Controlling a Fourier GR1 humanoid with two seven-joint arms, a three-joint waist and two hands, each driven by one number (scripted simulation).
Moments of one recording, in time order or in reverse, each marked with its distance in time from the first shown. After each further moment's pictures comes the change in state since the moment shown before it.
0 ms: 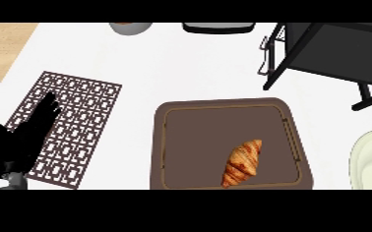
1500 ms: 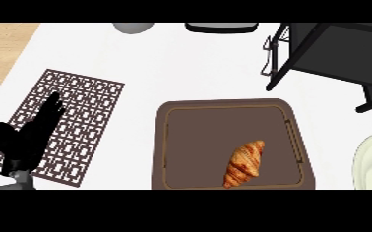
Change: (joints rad) left arm -0.018 -0.041 0.025 0.030 -0.048 -0.031 -0.027; right arm -0.333 -0.041 0.280 0.923 0.488 -0.273 -0.468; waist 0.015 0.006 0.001
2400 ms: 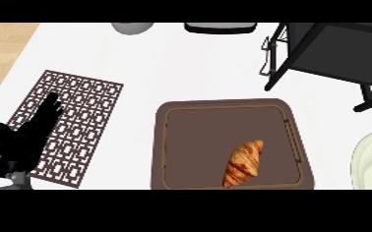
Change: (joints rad) left arm 0.009 -0.009 0.018 -0.032 -0.008 -0.011 0.031; right arm -0.101 0.031 -0.085 0.360 0.031 -0.139 -0.211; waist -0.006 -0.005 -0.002
